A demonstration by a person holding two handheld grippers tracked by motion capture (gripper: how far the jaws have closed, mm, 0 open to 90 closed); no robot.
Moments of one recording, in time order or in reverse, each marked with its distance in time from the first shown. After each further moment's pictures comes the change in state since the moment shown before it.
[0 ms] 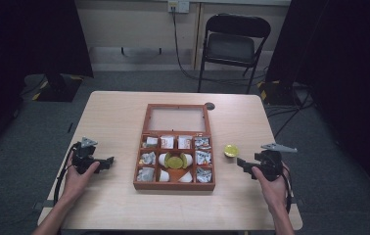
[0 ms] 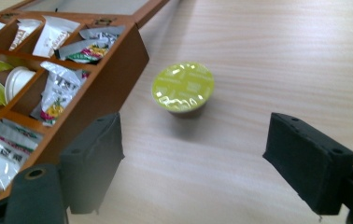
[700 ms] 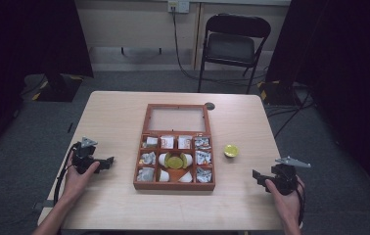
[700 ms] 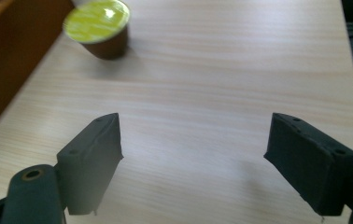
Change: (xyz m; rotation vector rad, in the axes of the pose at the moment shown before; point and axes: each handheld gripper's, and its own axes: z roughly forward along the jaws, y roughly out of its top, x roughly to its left) left arm 0.000 0.000 0.000 0.000 0.000 0.000; right arm -0.036 -0.044 -0.017 0.047 -0.147 0.030
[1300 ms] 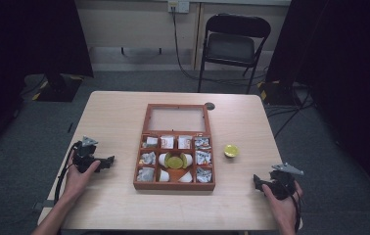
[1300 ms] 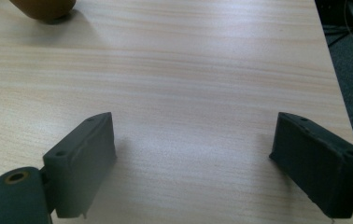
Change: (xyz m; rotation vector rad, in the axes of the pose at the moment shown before) left arm 0.000 0.003 0.003 0.002 -0.001 0.003; right arm 0.001 -0.025 0.017 -0.004 -0.150 -0.027
